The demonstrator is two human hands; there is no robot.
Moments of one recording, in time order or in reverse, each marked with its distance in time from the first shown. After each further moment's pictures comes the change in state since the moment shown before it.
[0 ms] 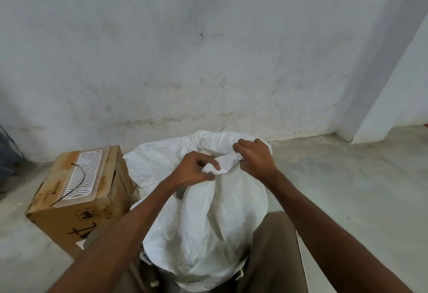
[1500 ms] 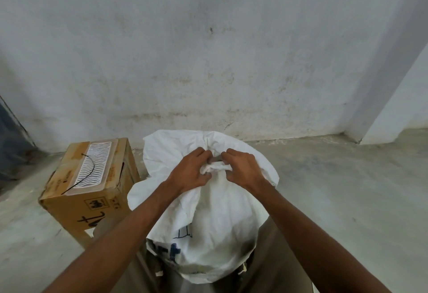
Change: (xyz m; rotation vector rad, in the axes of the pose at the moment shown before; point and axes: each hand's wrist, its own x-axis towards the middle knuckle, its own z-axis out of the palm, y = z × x) left_hand -0.019 -0.034 0.002 0.443 0.179 0.270; right_hand -0.011 -0.057 0.024 0.252 -0.096 0.048
